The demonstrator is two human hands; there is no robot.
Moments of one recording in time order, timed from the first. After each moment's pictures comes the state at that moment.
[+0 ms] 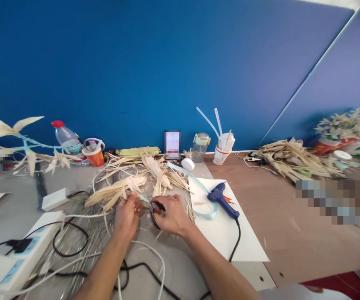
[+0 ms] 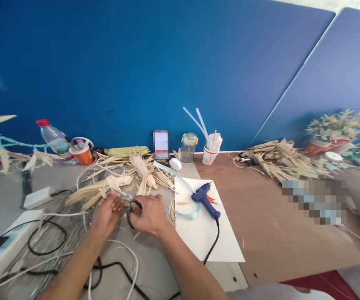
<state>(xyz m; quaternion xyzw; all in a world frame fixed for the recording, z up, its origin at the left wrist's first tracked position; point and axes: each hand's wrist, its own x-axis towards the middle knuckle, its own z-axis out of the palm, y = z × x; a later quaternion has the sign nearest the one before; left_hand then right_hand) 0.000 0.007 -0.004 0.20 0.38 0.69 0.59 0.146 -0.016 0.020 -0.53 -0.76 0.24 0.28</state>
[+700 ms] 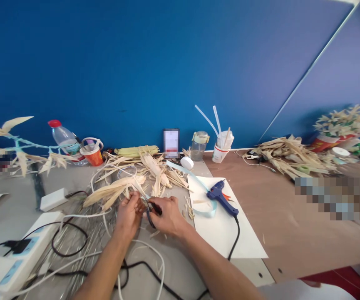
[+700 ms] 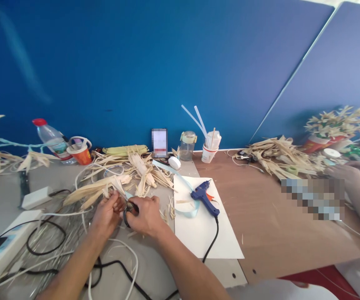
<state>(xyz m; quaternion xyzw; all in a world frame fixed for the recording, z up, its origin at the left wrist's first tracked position) 0.006 0.004 -0.004 0.22 0.39 0.65 0.61 0.136 -0.018 0.012 -0.52 -0.76 0.26 0.29</state>
